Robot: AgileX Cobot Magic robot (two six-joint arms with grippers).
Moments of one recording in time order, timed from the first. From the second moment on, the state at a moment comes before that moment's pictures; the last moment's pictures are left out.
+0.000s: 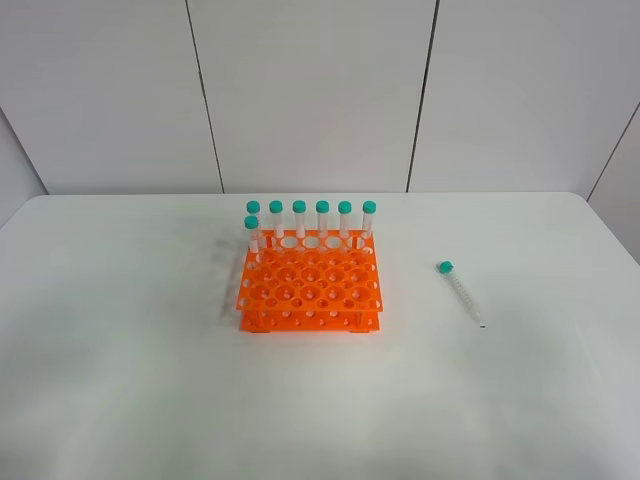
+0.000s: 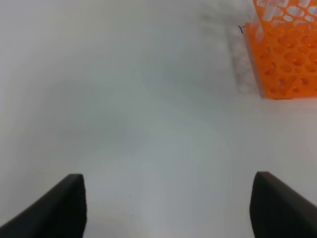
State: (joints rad) left arm 0.02 -0.01 -0.51 -0.03 1.05 0.04; right arm 0.00 0.00 -0.49 0.12 1.03 -0.07
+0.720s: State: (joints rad) left arm 0.02 -0.01 -0.51 -0.03 1.05 0.04; right arm 0.00 0.21 -0.61 0.12 1.02 -0.06
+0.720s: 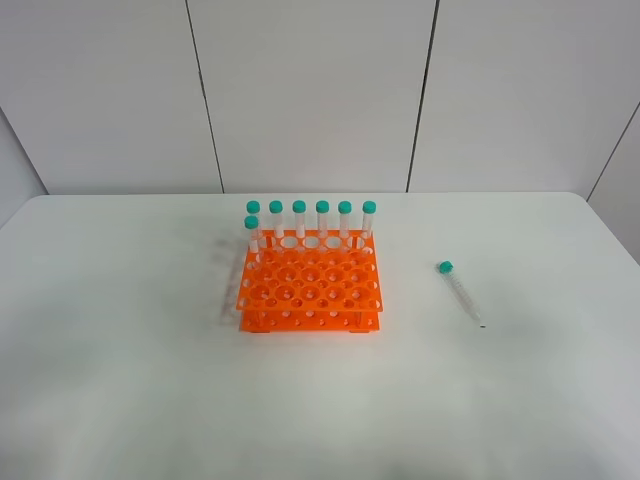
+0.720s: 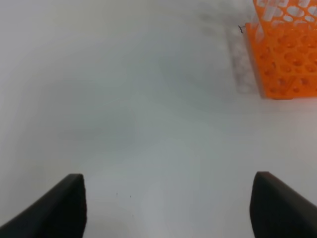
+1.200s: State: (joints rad) left arm 0.02 -0.01 -0.51 -0.03 1.05 0.04; right arm 0.00 1.12 -1.03 0.14 1.00 -0.07
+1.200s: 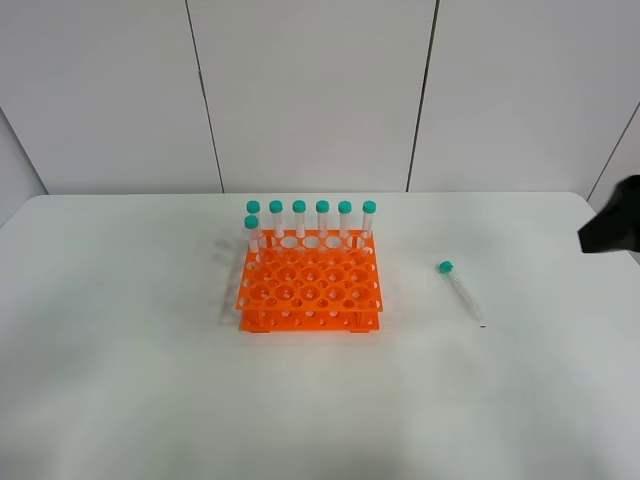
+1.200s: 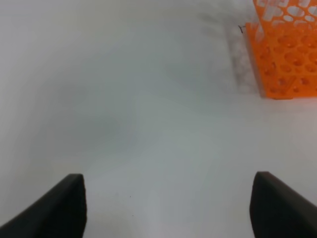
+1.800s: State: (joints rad) left arm 0.02 -0.01 -0.51 -0.03 1.05 0.04; right arm 0.11 1.68 -1.32 0.10 0.99 -0.13
